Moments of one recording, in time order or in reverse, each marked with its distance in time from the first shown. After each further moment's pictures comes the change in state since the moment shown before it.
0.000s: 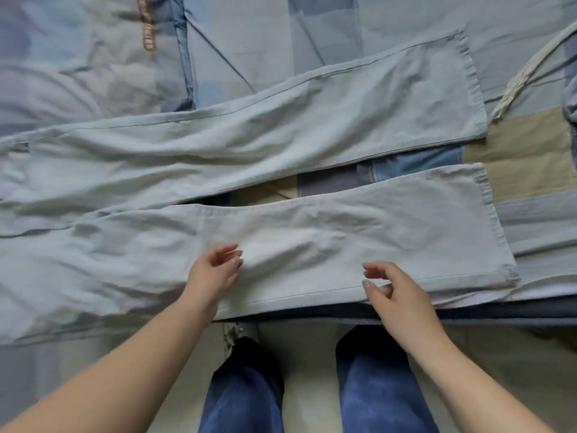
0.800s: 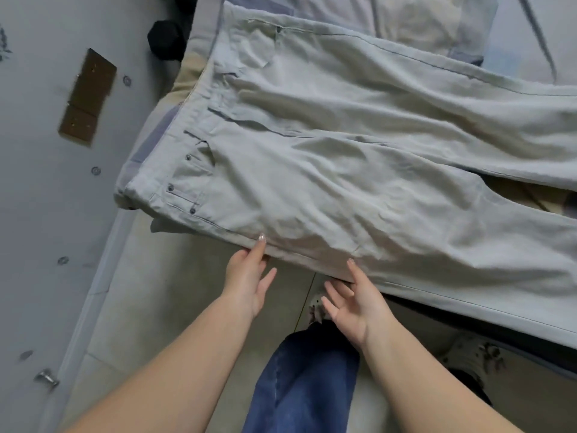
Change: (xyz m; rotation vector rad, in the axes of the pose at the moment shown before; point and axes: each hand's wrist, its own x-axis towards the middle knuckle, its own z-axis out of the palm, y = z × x) left_hand 0.048 -0.133 -0.347 -0.796 0.225 -0.252; right_hand -0.073 -0.150 0.430 0.915 -0.228 0.805
